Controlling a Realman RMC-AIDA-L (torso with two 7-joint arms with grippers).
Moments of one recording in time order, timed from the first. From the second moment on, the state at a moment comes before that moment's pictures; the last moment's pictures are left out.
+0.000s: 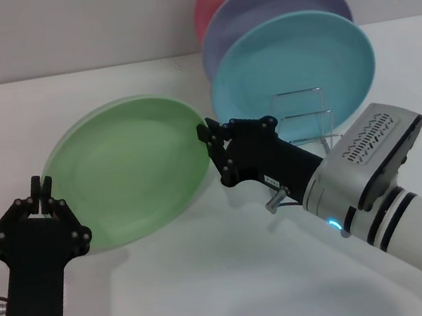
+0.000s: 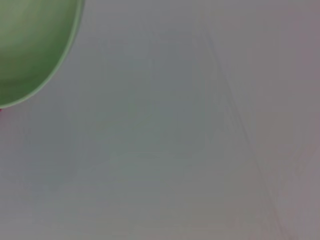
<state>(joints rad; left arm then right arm) -0.04 -2.07 -0.38 -0.92 1.86 1.32 0.96 0.57 2.09 0.41 0.49 -2.26 -0.92 0.11</state>
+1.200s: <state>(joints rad) -0.04 -2.06 -0.38 -0.91 1.86 1.31 0.96 0.57 2.09 0.41 0.50 -2.25 -0.91 0.12</state>
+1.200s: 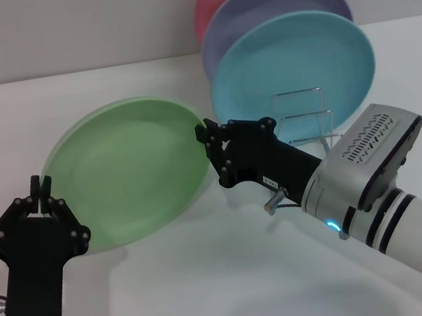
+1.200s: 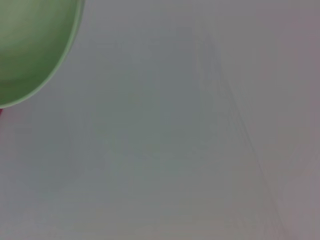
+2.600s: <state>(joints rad) -0.07 -2.06 -0.39 -0.91 1.85 1.28 0.96 0.57 2.09 0.41 0.51 -2.25 -0.91 0.12</state>
